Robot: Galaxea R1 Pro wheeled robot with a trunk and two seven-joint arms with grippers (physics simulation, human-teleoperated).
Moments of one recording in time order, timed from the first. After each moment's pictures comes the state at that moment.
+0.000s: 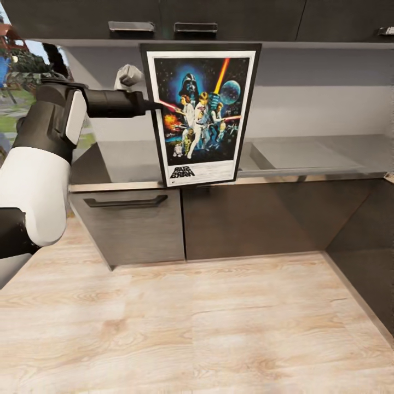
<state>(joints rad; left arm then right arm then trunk) -1.70 0.06 0.01 -0.72 0.00 0.77 -0.97 -0.03 -0.17 0.00 0.04 -0.06 -0.87 -0.01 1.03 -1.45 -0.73</state>
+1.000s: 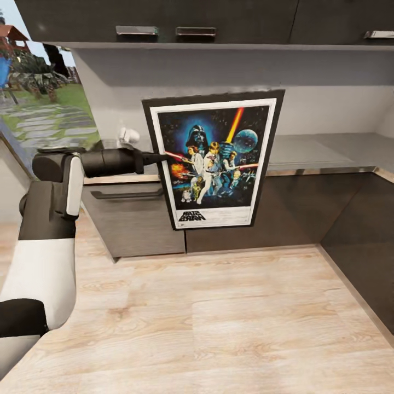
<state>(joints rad) -1.20 0.09 0.02 -1.39 0.08 0.98 -1.10 -0.03 -0.17 0.00 0.03 -0.06 -0.87 -0.01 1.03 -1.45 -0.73</state>
